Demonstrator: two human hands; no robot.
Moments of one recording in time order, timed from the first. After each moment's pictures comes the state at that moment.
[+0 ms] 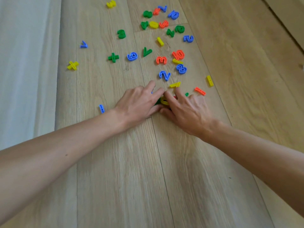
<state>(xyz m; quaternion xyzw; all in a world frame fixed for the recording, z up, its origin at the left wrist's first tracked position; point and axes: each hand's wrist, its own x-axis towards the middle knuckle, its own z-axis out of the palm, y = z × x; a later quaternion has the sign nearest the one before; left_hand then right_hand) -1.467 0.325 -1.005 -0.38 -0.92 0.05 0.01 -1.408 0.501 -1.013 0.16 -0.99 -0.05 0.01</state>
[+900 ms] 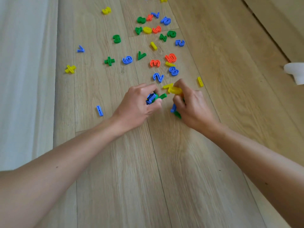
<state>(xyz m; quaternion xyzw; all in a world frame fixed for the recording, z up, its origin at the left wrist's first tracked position) -1.444 0.333 -0.981 -0.28 -0.89 -0.36 -0.03 -1.401 0.516 -0.997 0.02 -0.94 0.33 0.06</state>
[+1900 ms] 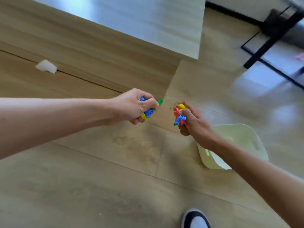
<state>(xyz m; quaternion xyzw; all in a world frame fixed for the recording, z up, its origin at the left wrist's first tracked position) -1.040 0.641 -0.782 -0.52 -0.60 -0.29 -0.54 -0.821 0.689 -0.828 -0.48 -0.61 0.58 0.25</state>
